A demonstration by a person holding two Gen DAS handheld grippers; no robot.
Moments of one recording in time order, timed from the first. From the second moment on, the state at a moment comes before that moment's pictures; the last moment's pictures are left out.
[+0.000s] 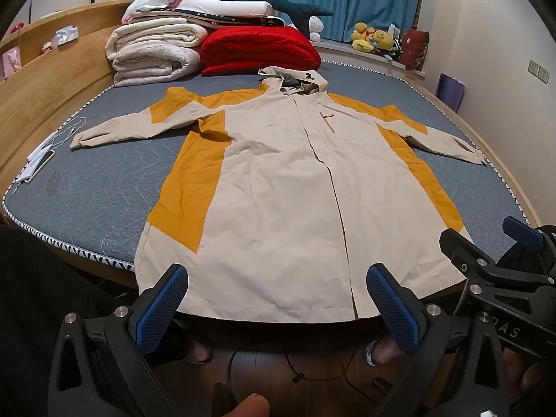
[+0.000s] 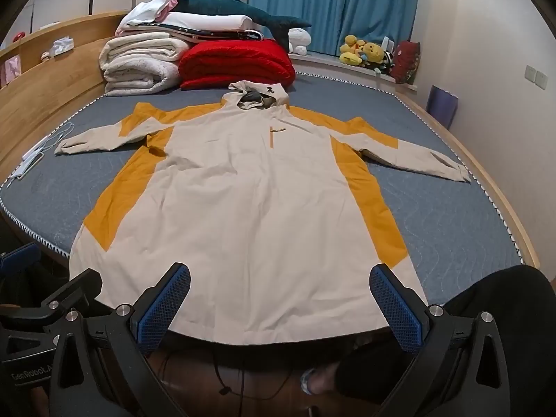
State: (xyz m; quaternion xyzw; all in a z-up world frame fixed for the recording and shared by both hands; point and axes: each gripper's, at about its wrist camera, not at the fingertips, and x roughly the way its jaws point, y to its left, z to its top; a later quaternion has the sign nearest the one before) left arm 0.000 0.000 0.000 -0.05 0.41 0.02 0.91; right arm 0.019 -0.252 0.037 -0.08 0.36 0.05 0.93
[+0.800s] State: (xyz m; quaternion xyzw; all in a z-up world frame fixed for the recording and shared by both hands) left arm 0.000 -0.001 0.001 -0.05 0.41 0.02 0.91; right arm 0.017 -0.253 0.038 -0.08 0.36 0.05 0.93
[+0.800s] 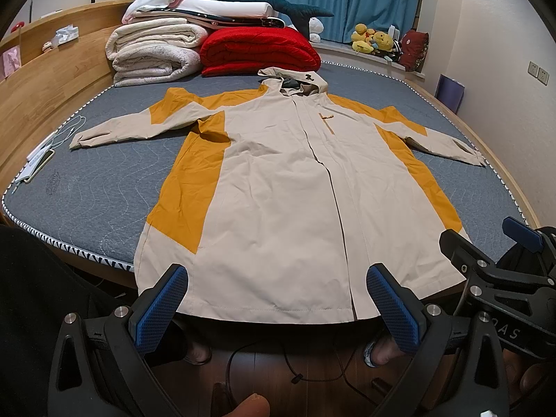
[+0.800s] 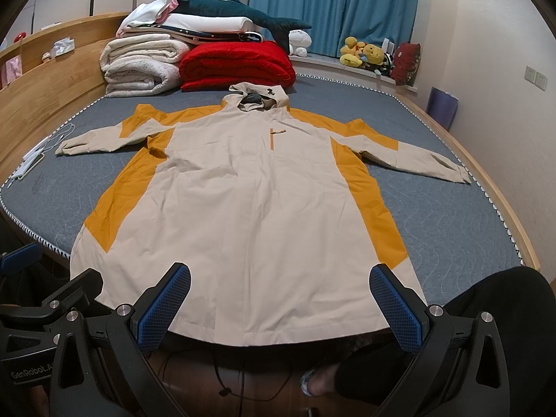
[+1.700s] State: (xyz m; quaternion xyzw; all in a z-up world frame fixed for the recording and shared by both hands) left arm -0.003 -0.004 0.009 -0.05 0.40 0.02 0.92; right arm 0.018 -0.253 0.039 -0.07 0.36 0.05 0.93
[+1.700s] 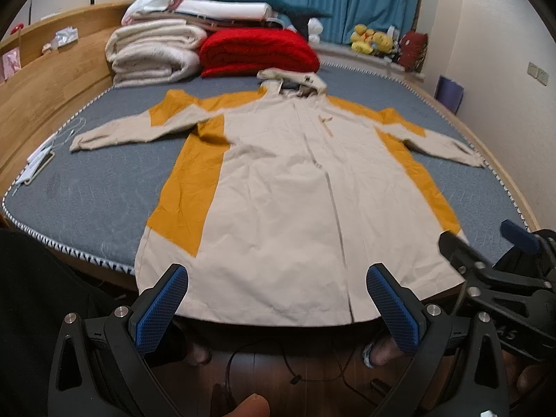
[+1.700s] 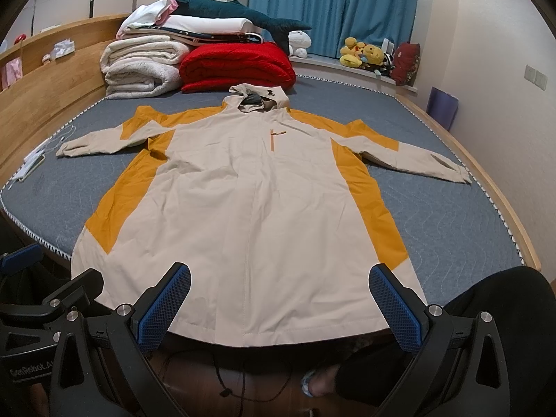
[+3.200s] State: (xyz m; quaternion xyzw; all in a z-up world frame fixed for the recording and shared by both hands) left arm 0.348 0.242 0.045 -0.04 0.35 0.11 0.93; right arm 0.351 -0.201 0.182 -0.01 0.19 0.14 0.97
